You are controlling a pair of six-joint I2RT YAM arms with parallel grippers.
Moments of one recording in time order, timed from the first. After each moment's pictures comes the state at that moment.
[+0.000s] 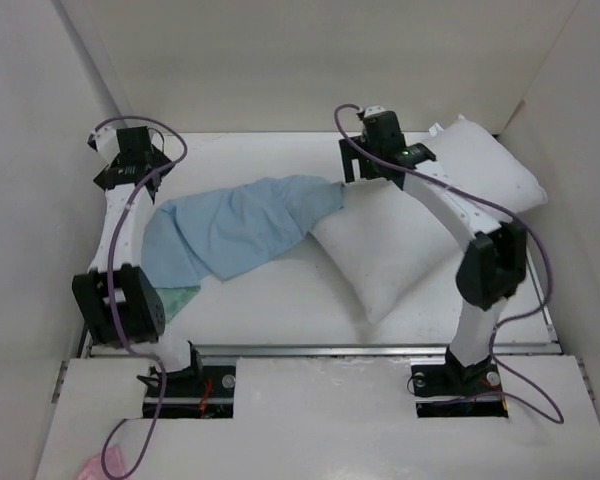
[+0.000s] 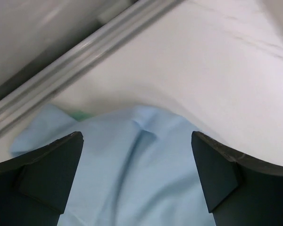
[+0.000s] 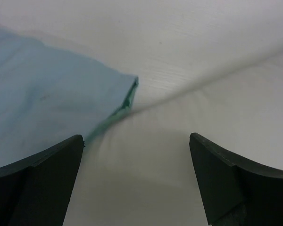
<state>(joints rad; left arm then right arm) 0.16 1.65 1.46 -0.61 -0.46 -0.63 0.44 1.99 1.85 -0.58 0.21 0.11</state>
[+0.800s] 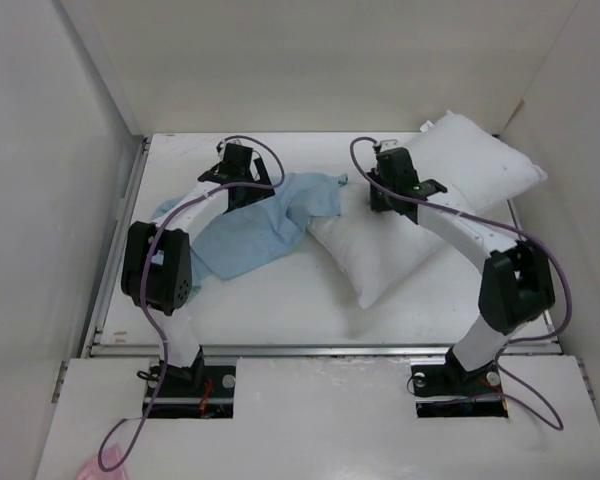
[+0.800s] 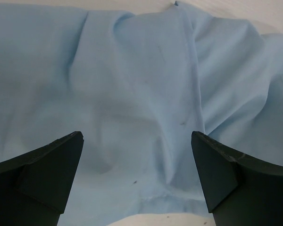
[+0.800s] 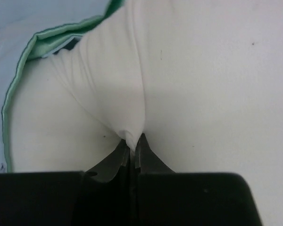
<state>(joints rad) -0.29 1.79 1.36 -0.43 -0.15 -0.56 0.42 1.72 1.34 -0.39 0.17 0.19</state>
